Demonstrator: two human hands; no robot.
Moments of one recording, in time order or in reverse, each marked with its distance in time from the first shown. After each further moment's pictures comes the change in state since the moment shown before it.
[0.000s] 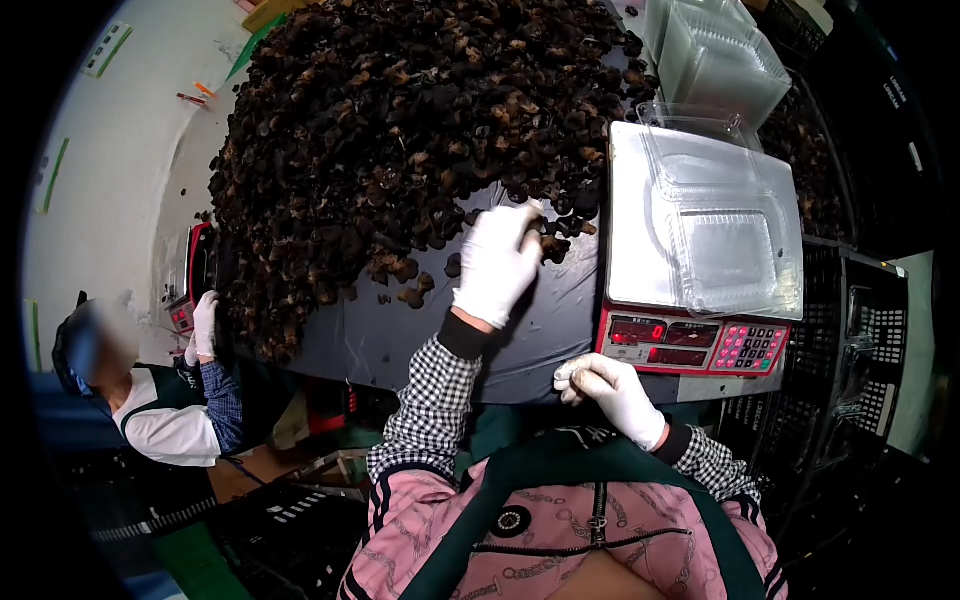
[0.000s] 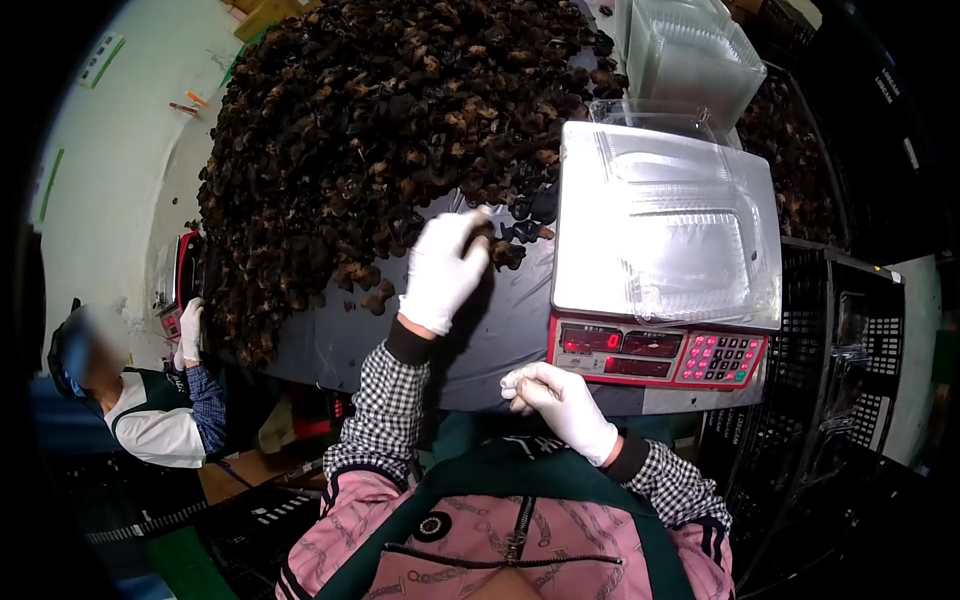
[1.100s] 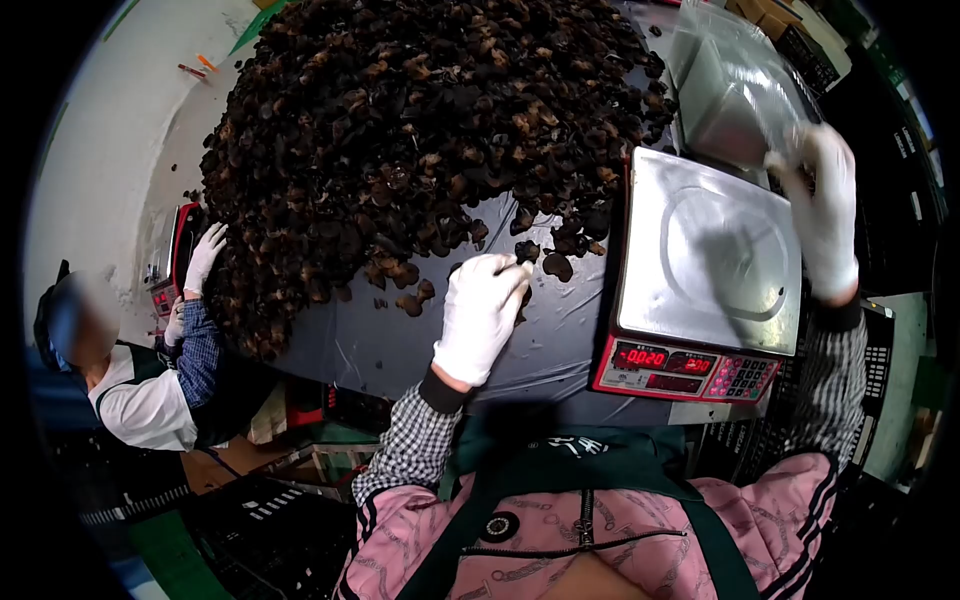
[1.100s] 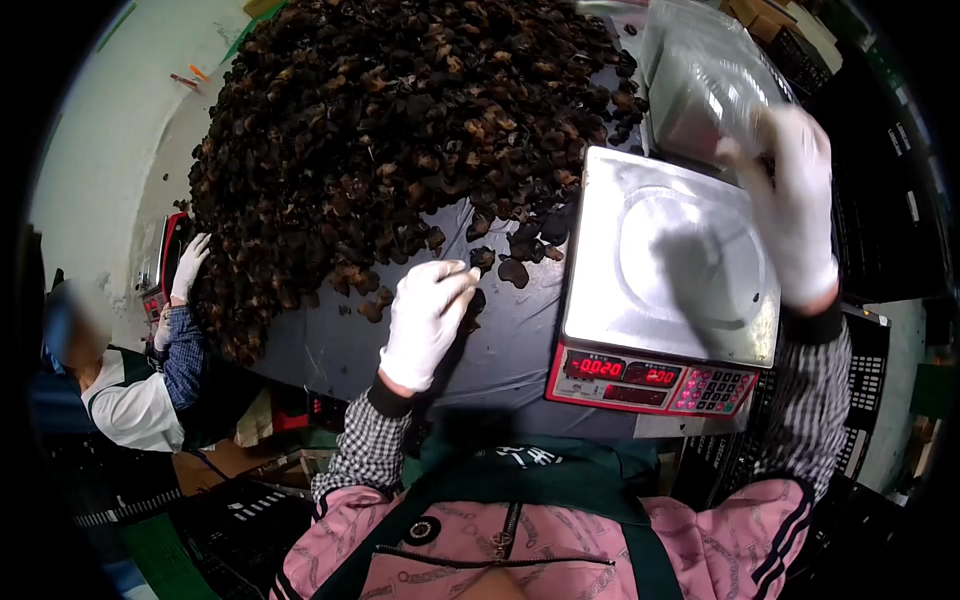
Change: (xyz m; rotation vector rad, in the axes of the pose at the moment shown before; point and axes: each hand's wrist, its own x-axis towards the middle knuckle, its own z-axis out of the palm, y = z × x) left_hand -0.041 0.005 -0.033 0.057 0.033 -0.031; right_hand 0.045 -0.293 -0.104 -1.770 0.606 -1.265
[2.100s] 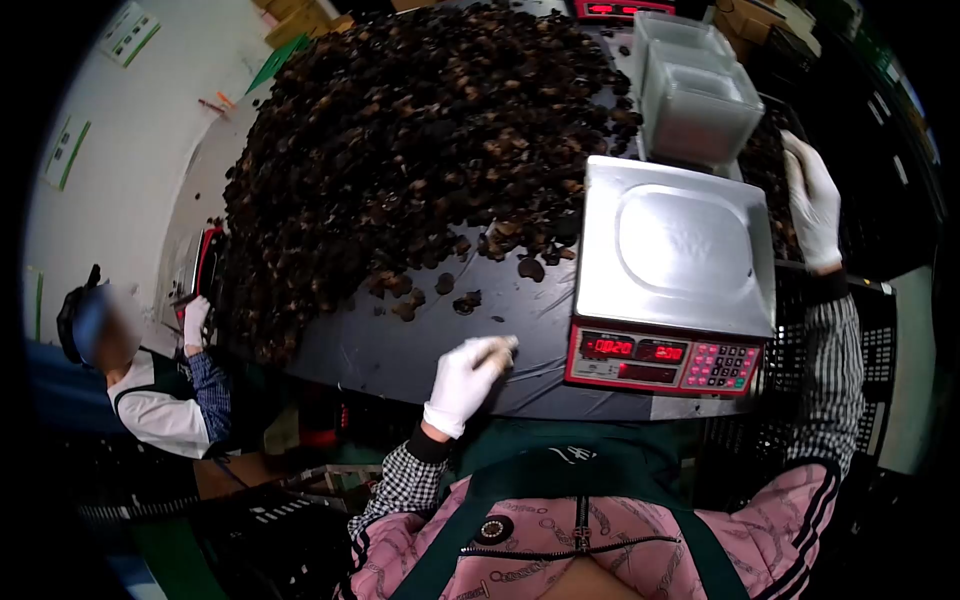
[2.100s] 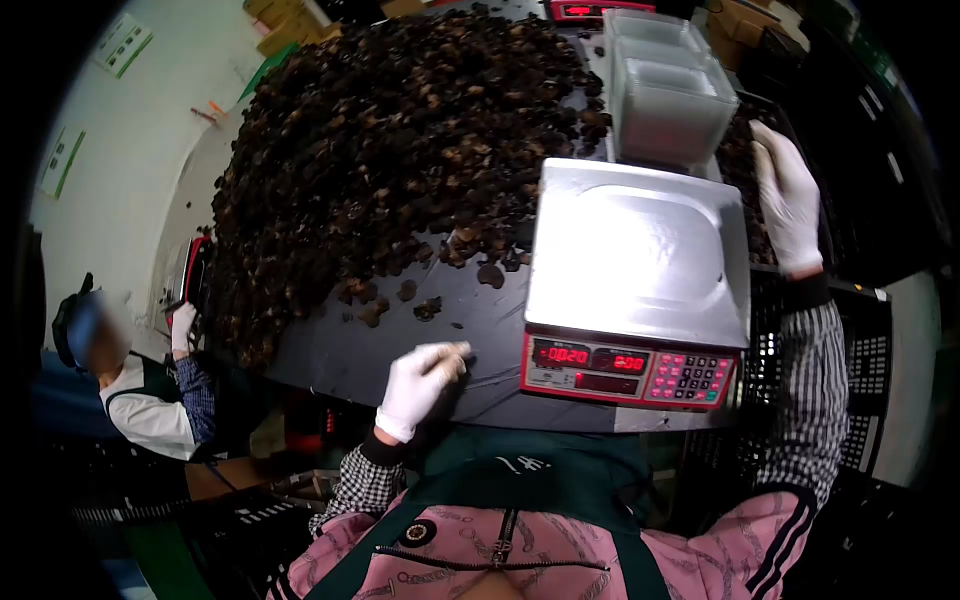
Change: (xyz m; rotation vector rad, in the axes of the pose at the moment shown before) left_hand -0.073 0.054 -0.023 -0.530 -0.250 -0.492; right_hand -0.089 0.093 -0.014 0.231 0.072 0.392
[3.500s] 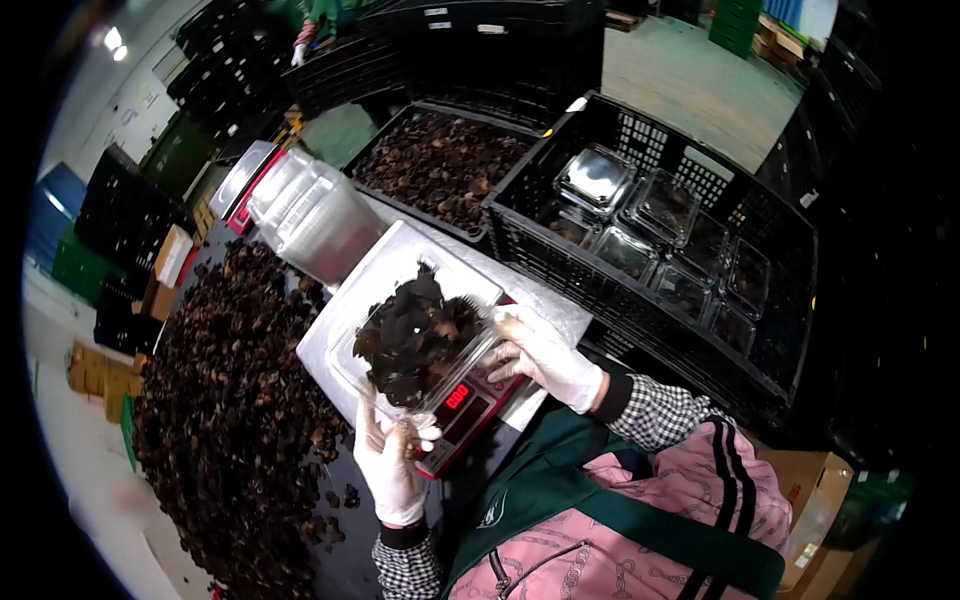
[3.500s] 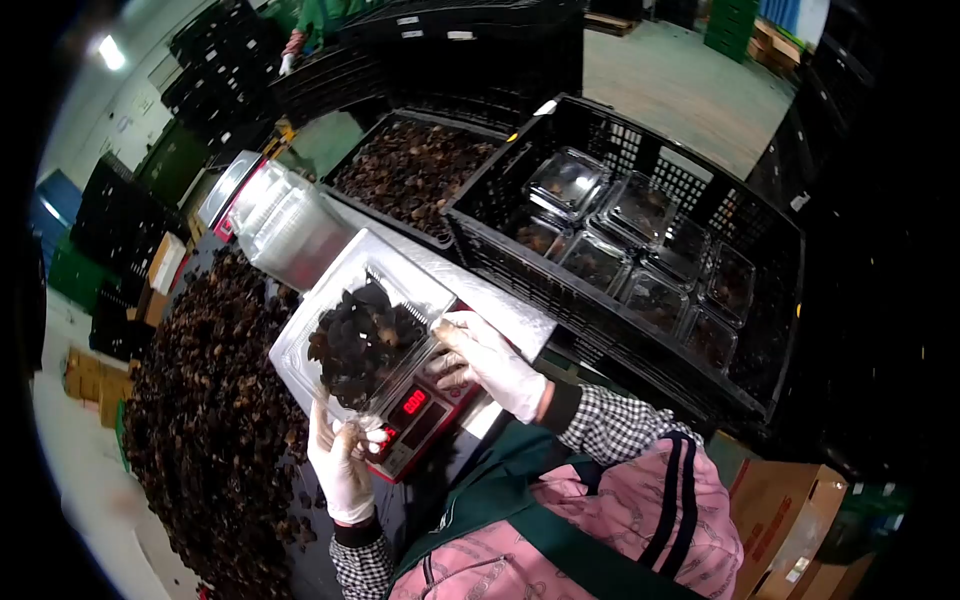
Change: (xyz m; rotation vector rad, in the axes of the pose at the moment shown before) left_hand 0.049 0.129 0.099 -0.623 -0.474 0.028; right_hand -0.218 -0.148 -0.024 1.418 0.304 1.093
